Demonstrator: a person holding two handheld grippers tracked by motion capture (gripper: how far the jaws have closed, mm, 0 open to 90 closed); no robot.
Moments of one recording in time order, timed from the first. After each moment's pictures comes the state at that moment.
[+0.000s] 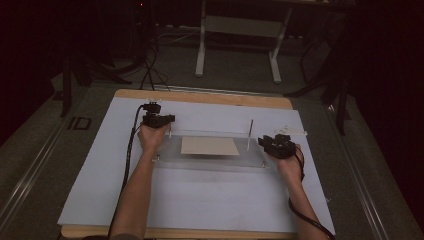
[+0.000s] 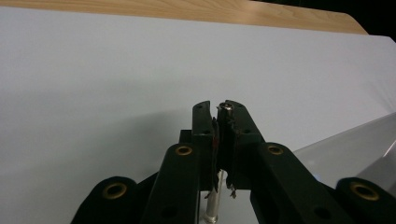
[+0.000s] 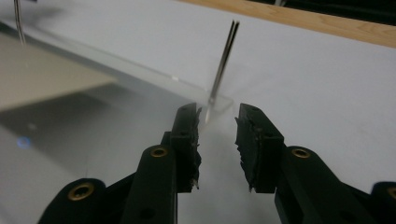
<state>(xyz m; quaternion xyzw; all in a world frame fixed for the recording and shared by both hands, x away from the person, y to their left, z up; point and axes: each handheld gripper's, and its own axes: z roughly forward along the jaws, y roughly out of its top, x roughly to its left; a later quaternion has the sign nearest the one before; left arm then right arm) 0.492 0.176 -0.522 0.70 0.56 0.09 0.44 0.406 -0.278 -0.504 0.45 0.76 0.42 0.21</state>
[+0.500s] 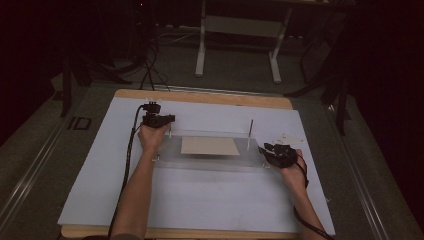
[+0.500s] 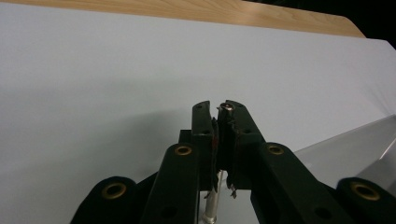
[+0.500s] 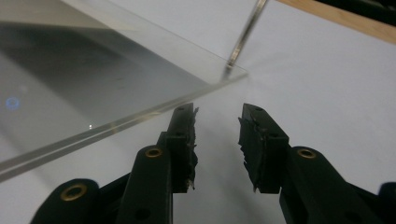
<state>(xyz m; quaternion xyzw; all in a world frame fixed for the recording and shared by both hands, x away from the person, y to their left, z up) 0.493 0.177 -0.522 0.69 0.57 0.09 0.44 0.383 -0.280 -0.512 0.38 0.81 0.39 0.22</state>
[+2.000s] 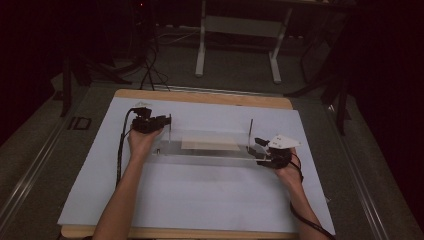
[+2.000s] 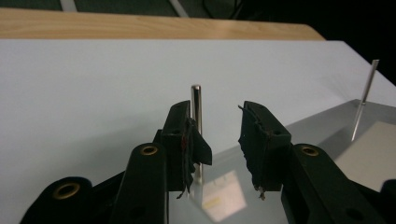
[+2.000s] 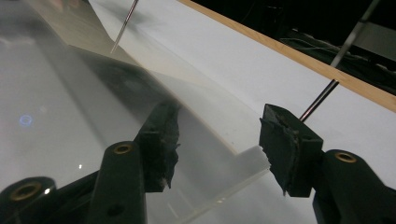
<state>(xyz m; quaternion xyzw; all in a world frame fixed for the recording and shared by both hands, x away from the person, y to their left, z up) 0.451 0.202 -0.510 0.70 0.51 0.12 0.49 0.378 -0.262 -0.502 0.27 0.81 0.48 0.22</state>
